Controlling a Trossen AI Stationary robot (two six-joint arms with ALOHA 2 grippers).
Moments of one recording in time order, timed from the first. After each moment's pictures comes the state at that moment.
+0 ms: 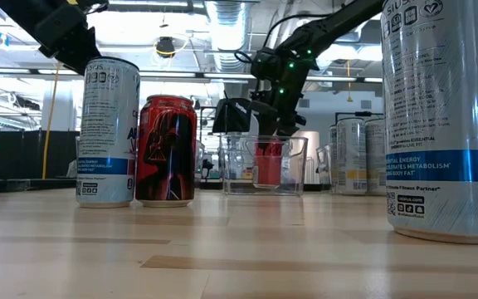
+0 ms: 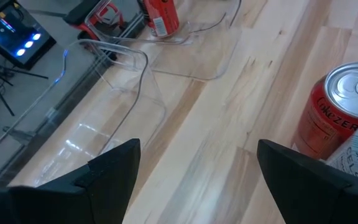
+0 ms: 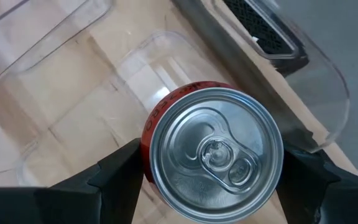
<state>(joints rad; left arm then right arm) -0.43 0.99 0.75 -0.74 -0.88 -0.59 -0.57 2.02 1.71 -0.77 0.08 0.07</state>
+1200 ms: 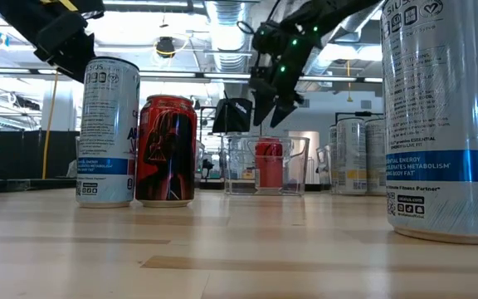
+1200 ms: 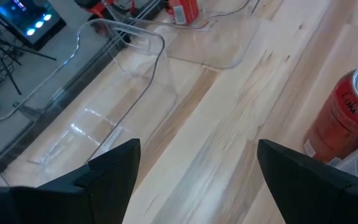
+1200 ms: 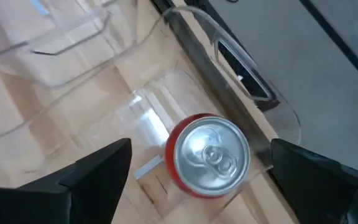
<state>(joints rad) -0.43 0.99 0.75 -0.83 -0.89 -0.72 -0.50 1.91 1.72 -0.76 0.16 0.00</state>
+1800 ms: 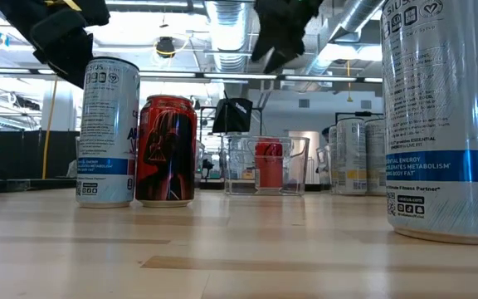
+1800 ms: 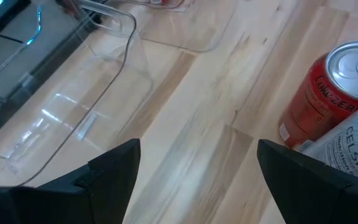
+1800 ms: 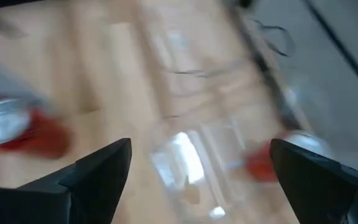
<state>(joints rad) -0.39 0.99 0.75 -0.78 -0.75 -0.68 -0.22 1.69 1.71 -0.85 0.12 0.02</state>
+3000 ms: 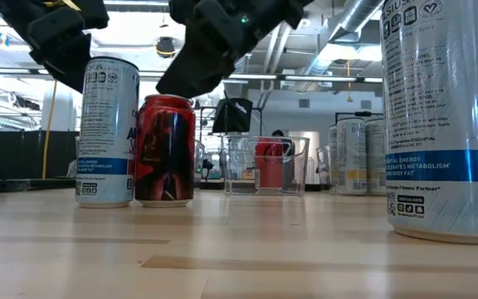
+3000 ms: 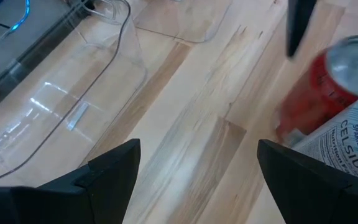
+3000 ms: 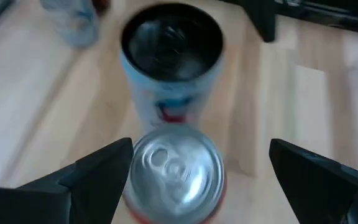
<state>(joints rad) -0.39 0.99 0.75 -0.80 -0.71 -0.72 0.05 2.05 1.65 -0.32 -0.09 -0.18</state>
